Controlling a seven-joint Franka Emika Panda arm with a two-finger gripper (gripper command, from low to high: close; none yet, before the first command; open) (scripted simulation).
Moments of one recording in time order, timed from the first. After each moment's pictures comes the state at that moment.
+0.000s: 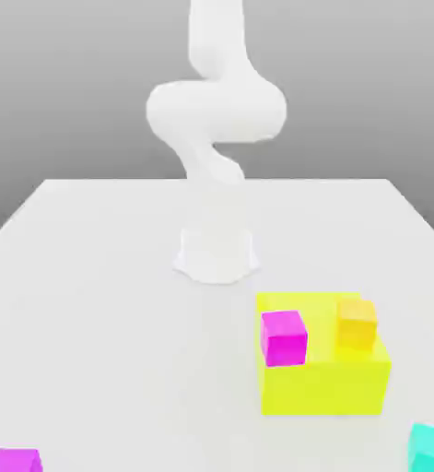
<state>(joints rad) 0.04 -0.71 0.00 -2.29 0.01 2.32 0.74</state>
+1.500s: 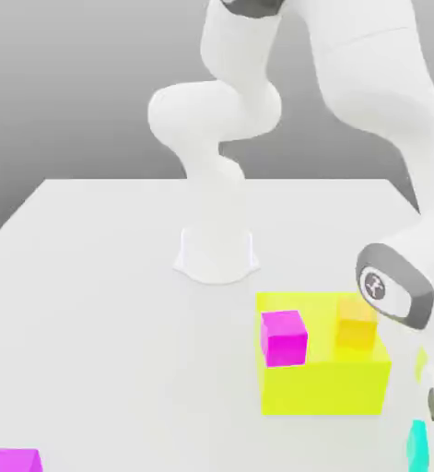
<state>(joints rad) 0.40 0.47 0.09 -2.19 -0.09 2.66 0.06</state>
